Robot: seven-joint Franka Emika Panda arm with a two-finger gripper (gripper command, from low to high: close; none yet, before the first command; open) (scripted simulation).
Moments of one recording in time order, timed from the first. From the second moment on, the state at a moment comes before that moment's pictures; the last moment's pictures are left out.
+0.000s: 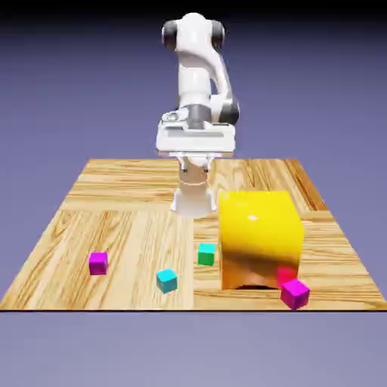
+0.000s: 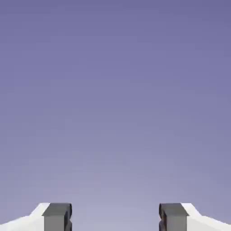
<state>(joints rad) 0.04 -0.53 -0.03 -2.78 0.02 3.00 0.73</state>
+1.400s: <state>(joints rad) 1.09 1.00 -0.99 -1.58 0.79 1.68 0.36</state>
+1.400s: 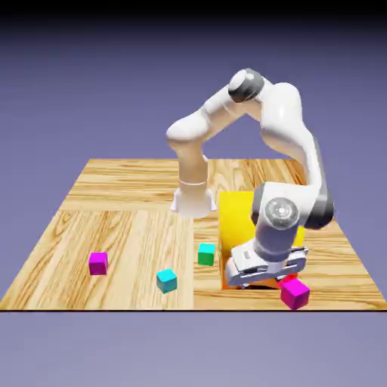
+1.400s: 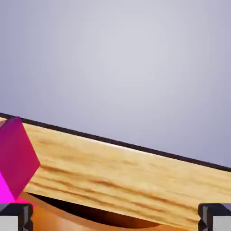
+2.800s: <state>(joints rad) 0.77 0.27 -0.82 -2.11 0.95 1.99 1.20</state>
